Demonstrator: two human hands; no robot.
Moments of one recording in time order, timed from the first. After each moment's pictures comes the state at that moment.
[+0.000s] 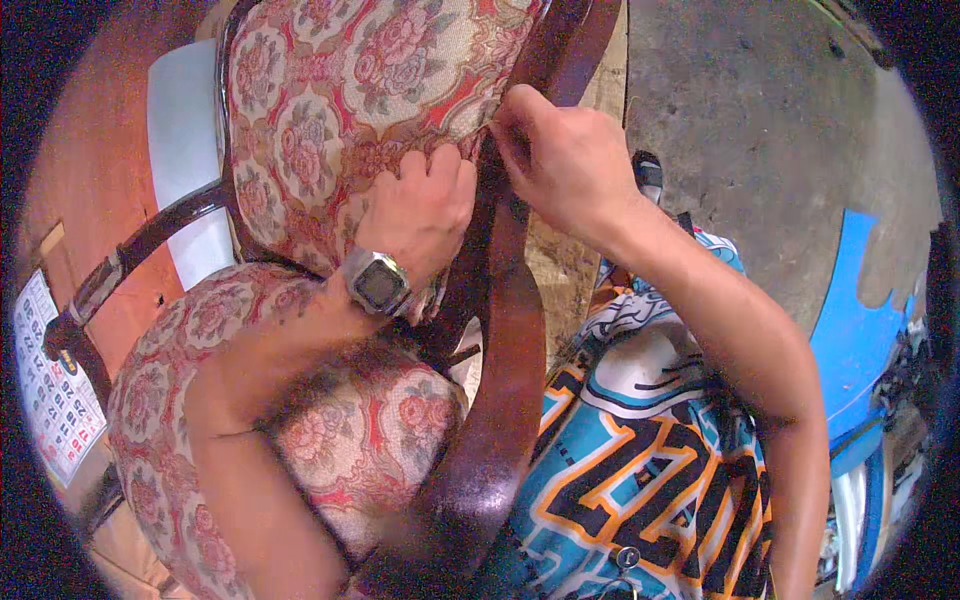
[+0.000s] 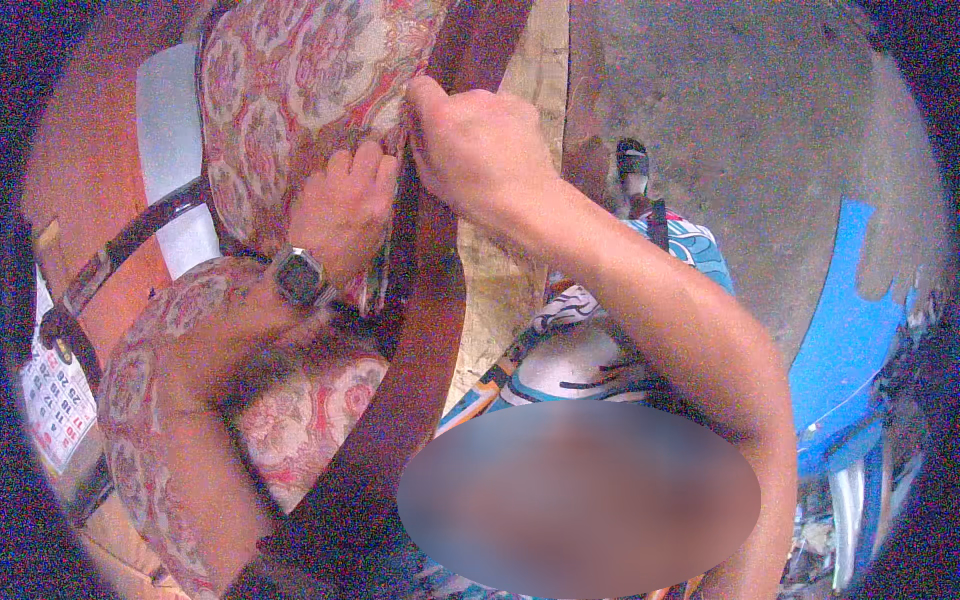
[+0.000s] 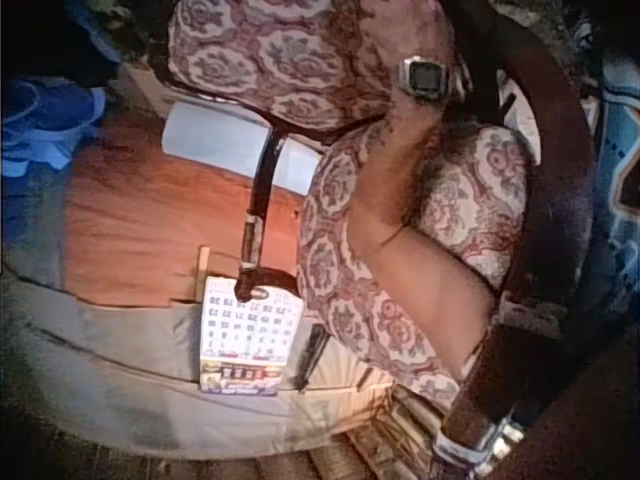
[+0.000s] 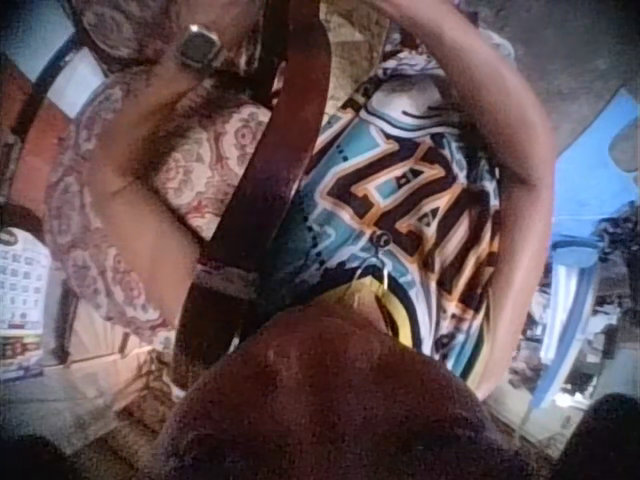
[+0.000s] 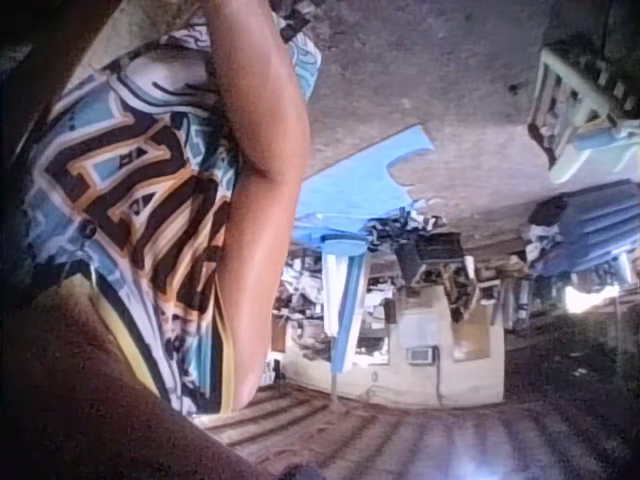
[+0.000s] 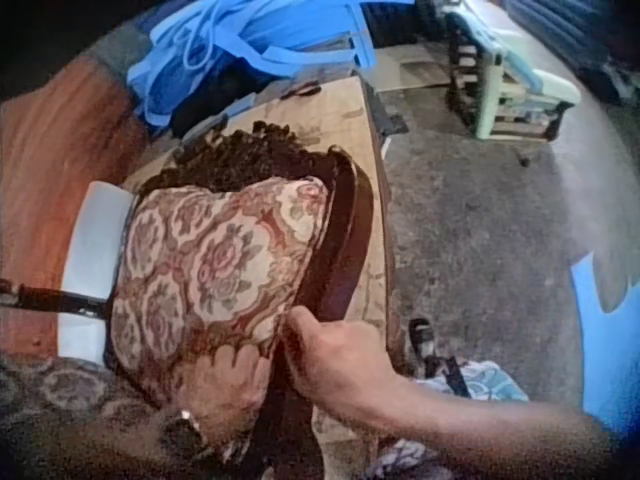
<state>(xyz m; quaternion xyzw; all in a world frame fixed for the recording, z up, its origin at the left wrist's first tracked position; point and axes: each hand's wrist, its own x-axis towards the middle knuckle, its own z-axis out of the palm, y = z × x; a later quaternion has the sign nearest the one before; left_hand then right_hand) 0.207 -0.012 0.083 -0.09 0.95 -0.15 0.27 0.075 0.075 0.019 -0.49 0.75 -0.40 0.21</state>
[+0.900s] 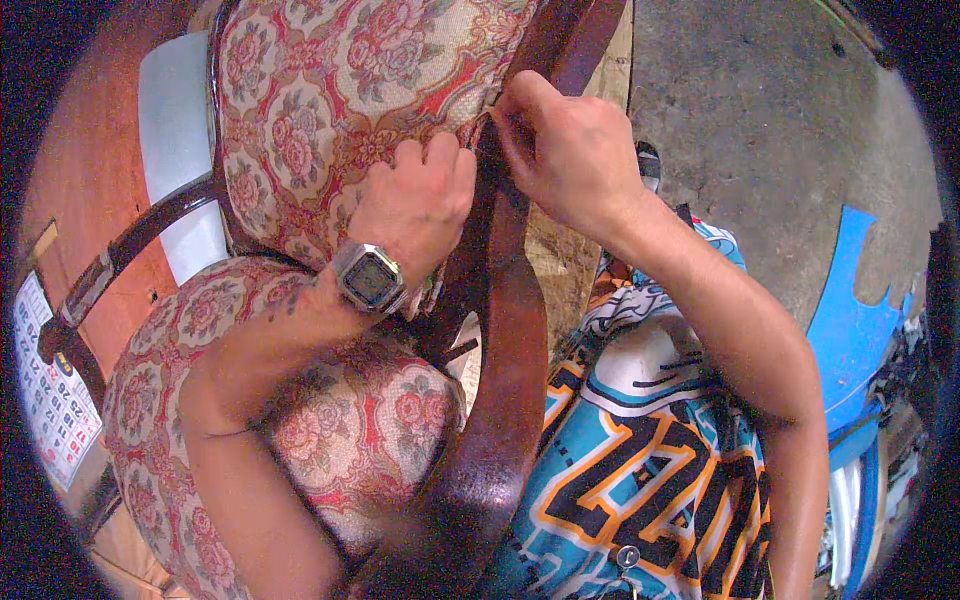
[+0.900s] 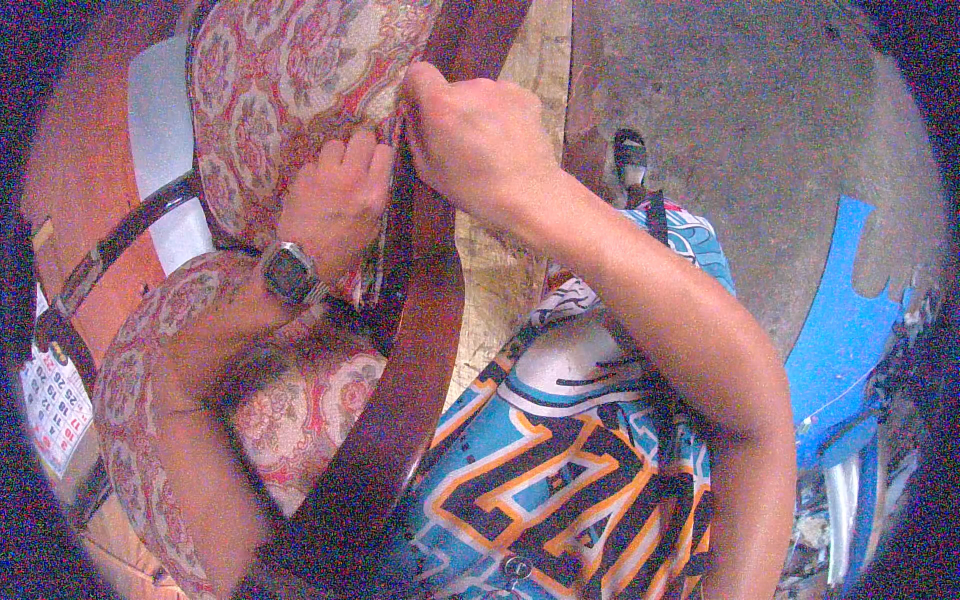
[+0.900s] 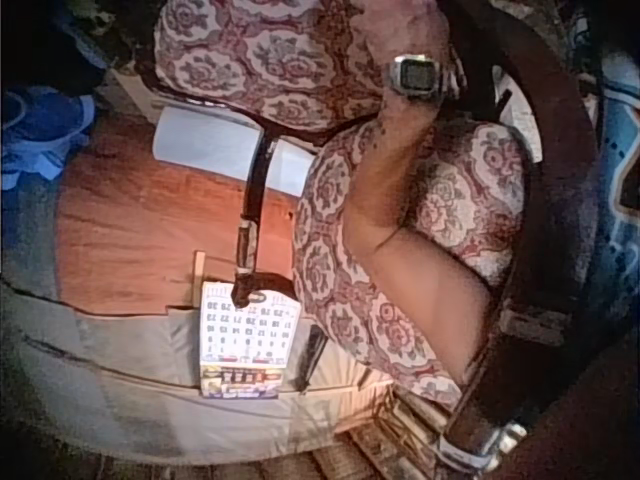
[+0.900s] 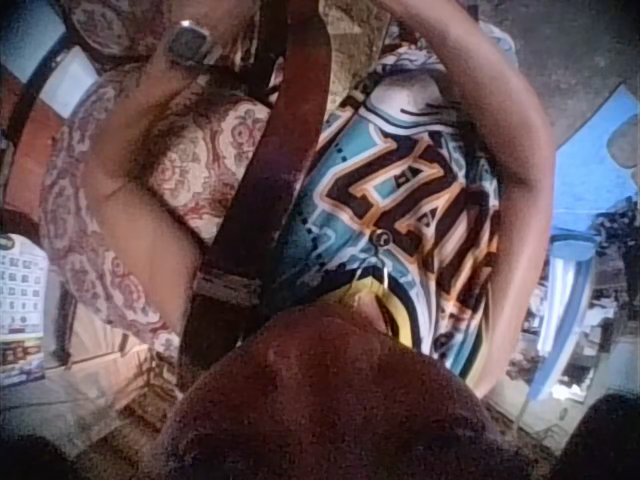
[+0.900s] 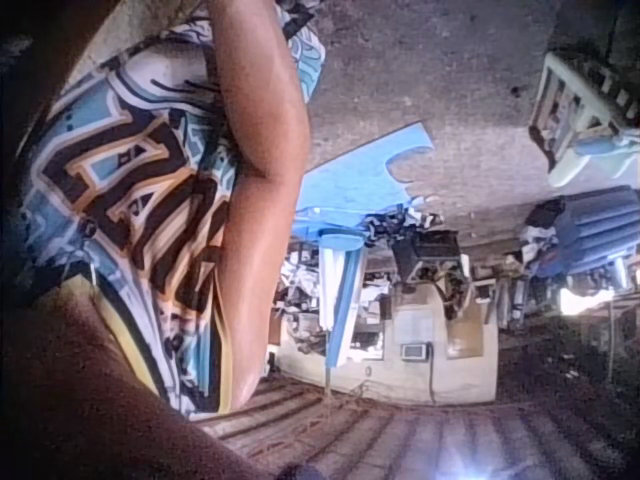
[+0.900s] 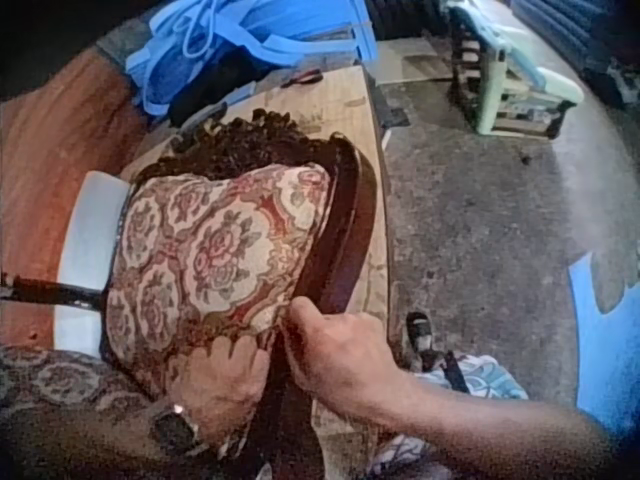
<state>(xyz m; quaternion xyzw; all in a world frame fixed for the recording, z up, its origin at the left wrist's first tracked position) 0.206 -0.013 0.081 -0.06 0.96 -0.17 0.22 0.077 0.076 0.014 -0.48 0.74 -0.44 0.19</state>
